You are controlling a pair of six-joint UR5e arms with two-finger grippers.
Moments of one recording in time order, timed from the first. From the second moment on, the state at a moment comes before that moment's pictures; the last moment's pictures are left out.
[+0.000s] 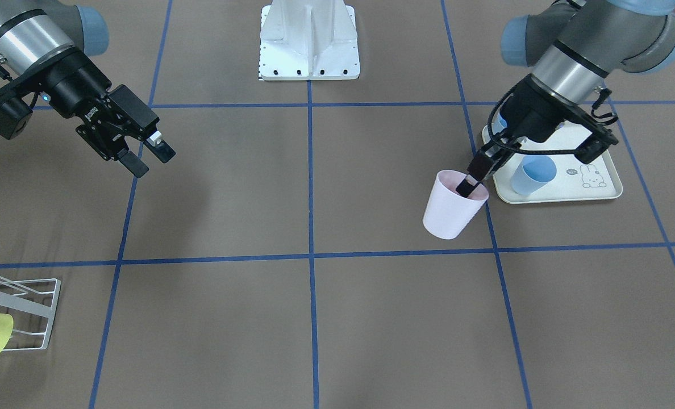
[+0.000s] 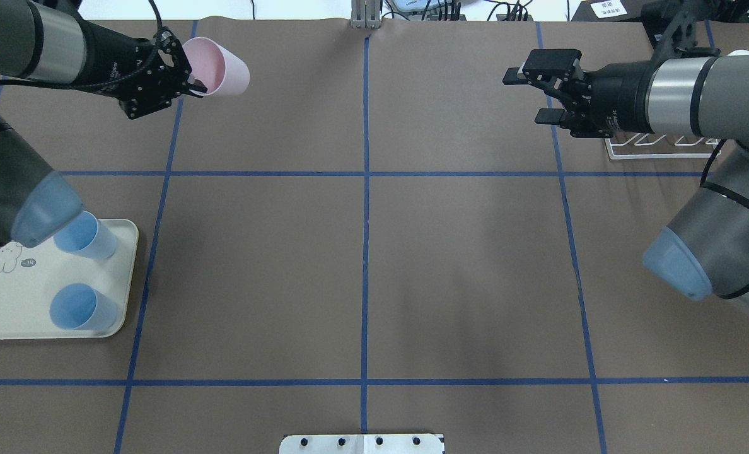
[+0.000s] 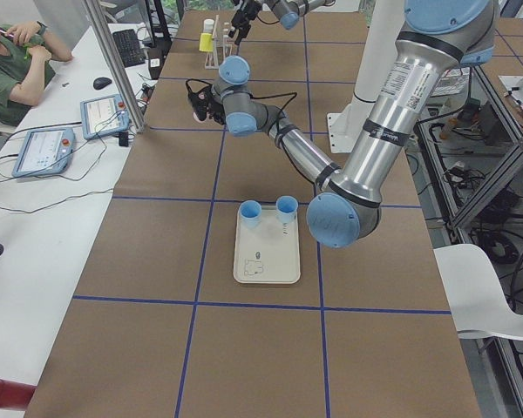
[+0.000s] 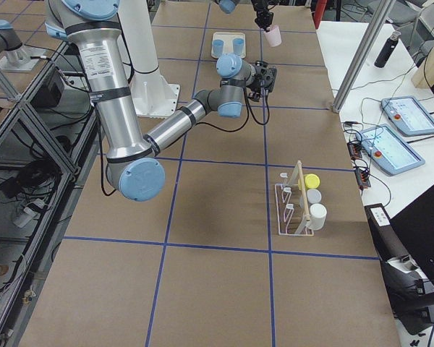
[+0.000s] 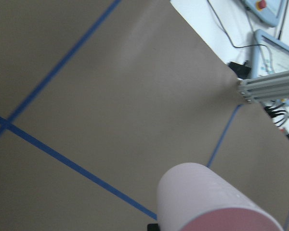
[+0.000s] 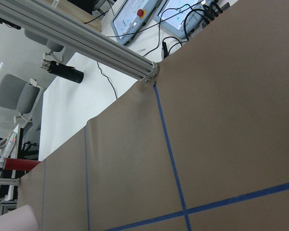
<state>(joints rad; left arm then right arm) -0.92 -2.02 -1.80 -2.27 -2.04 -1.99 0.88 -1.30 1.90 -0.64 1.92 1.73</state>
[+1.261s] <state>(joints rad) -0.58 -2.15 -1.78 -2.76 -1.41 -2.68 0.77 -1.21 1.87 -0.29 1.75 2.23</state>
